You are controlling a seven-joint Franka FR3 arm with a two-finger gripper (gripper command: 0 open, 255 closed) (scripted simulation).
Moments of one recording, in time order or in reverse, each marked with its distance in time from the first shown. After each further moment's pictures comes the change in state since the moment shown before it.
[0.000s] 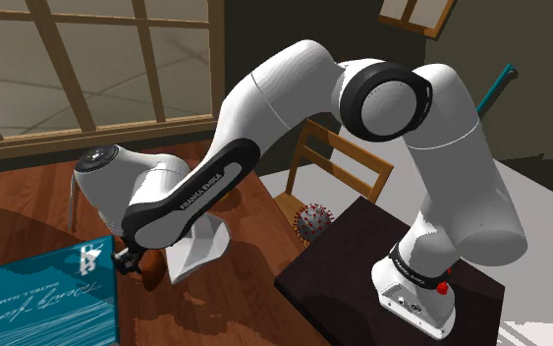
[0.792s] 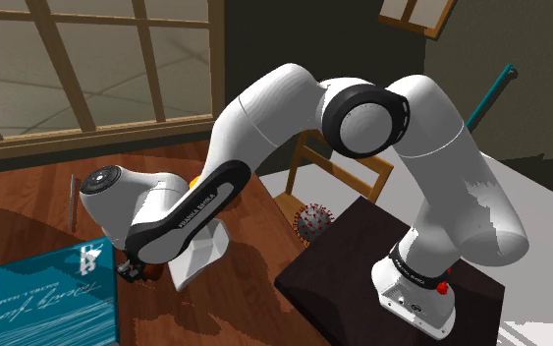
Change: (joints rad) arm 0.027 0.104 -0.025 0.058 -0.027 0.049 0.015
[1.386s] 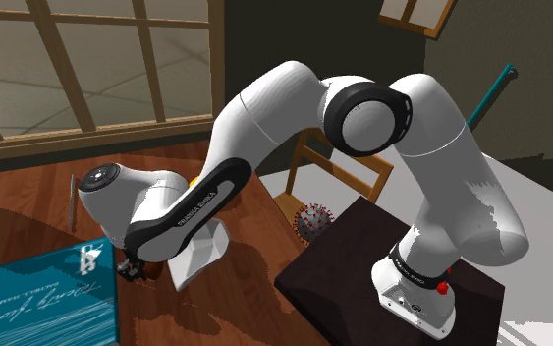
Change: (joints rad) arm -0.002 -0.012 0.003 -0.004 0.003 -0.008 -0.001
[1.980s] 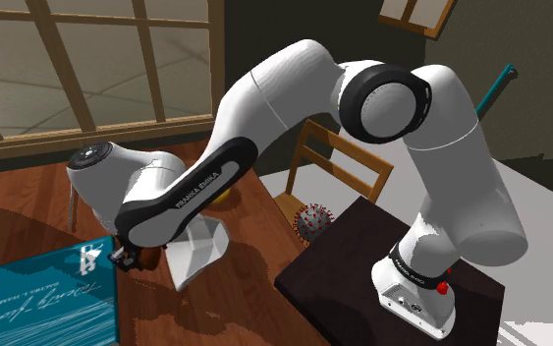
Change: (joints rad) arm -0.017 -0.087 0.023 -0.022 0.025 -0.064 -0.016
